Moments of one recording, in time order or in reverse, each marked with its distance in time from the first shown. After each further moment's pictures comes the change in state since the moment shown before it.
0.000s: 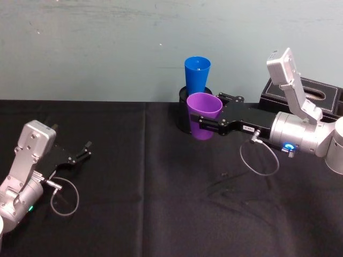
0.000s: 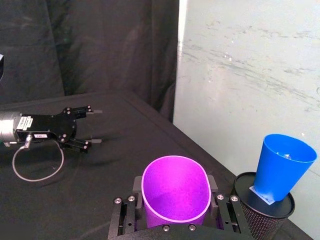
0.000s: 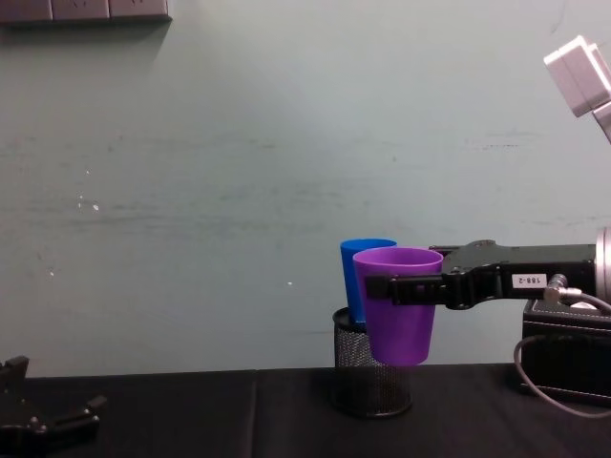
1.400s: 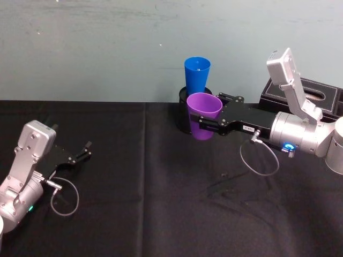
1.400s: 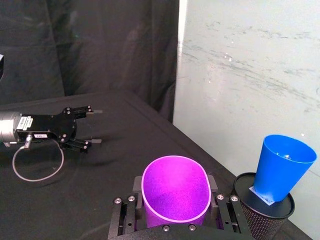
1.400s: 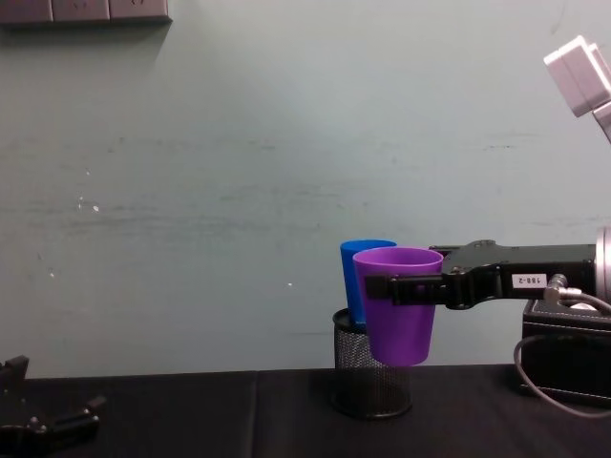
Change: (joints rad) left arm 0.000 0.000 0.000 0.000 0.000 0.000 0.000; right arm 0.000 0.000 0.000 0.000 0.000 0.000 0.000
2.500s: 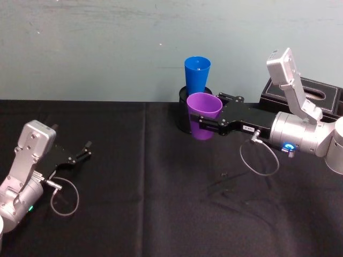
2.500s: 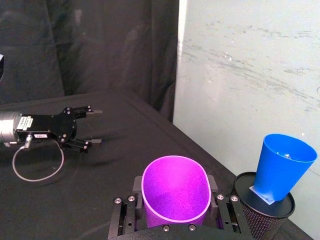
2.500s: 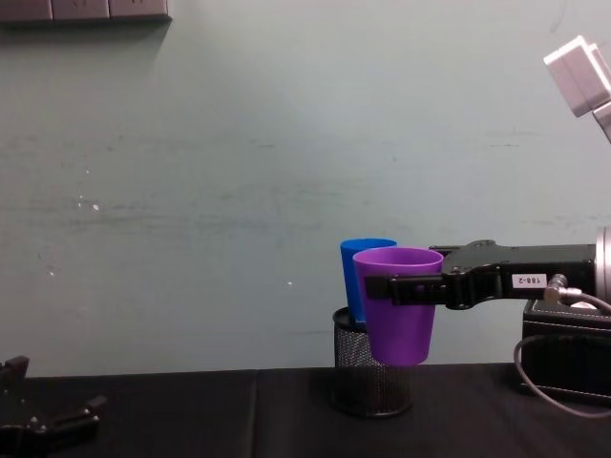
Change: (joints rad) left arm 0.000 0.000 0.000 0.000 0.000 0.000 0.000; right arm 0.000 0.000 0.000 0.000 0.000 0.000 0.000
